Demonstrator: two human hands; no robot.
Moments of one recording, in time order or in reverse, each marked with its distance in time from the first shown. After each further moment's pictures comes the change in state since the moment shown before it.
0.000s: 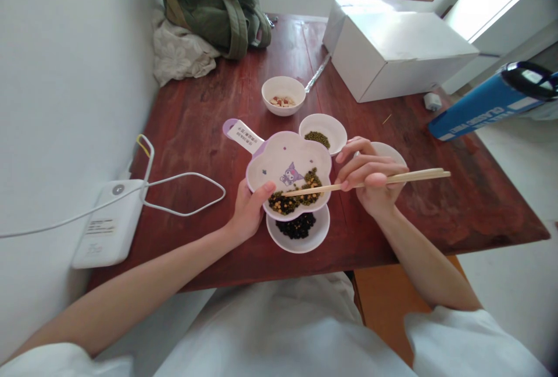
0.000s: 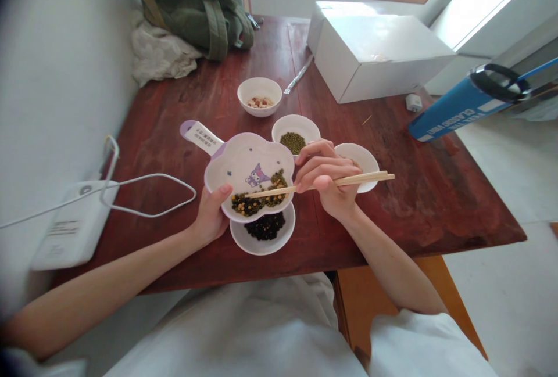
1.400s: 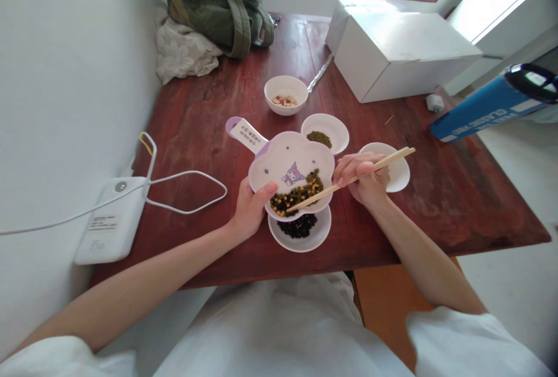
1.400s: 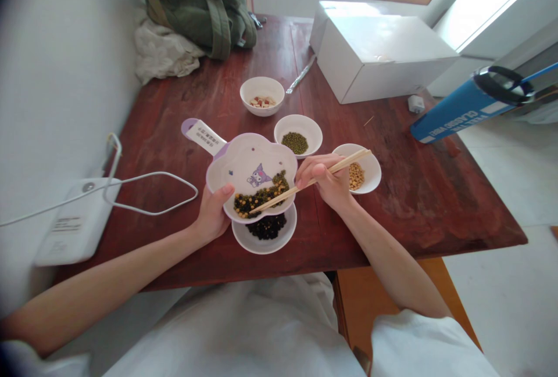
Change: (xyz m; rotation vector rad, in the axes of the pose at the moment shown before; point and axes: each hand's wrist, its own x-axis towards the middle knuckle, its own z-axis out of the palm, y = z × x) left_hand 0.001 -0.009 -0.010 0.048 0.004 0.041; right_hand -0.009 0.028 -0.002 0.247 -0.068 0.224
